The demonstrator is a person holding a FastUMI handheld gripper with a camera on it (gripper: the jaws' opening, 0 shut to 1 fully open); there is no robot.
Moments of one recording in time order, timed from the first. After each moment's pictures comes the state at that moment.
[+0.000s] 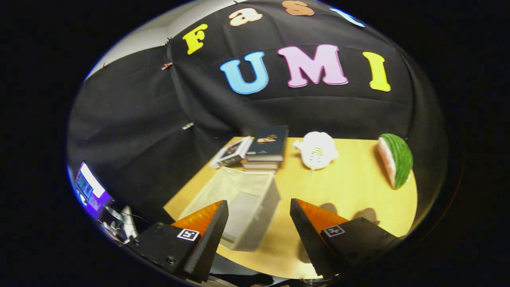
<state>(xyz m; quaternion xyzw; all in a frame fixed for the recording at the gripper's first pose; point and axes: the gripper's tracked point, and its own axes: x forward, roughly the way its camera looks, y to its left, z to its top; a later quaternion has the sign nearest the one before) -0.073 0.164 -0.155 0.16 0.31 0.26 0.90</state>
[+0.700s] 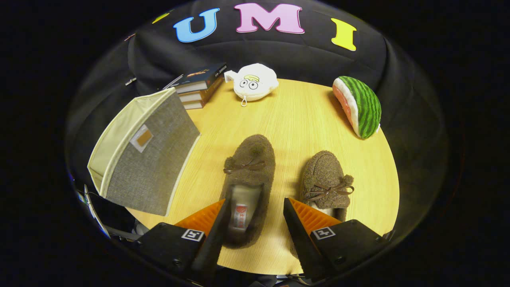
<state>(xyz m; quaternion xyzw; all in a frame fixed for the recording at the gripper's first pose) -0.081 0.105 -0.364 0.08 0.47 0.16 0.86</state>
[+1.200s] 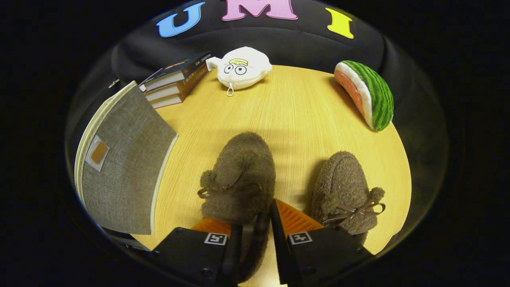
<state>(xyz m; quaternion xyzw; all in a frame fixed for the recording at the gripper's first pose) -0.043 0.126 -0.404 0.09 0.50 0.13 0.85</state>
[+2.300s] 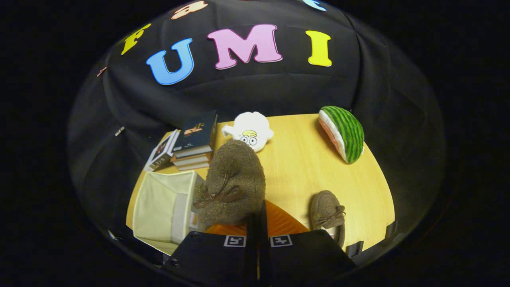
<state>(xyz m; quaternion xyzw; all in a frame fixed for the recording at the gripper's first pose) -0.011 0.145 -0.177 0.20 0.40 0.09 0.89</state>
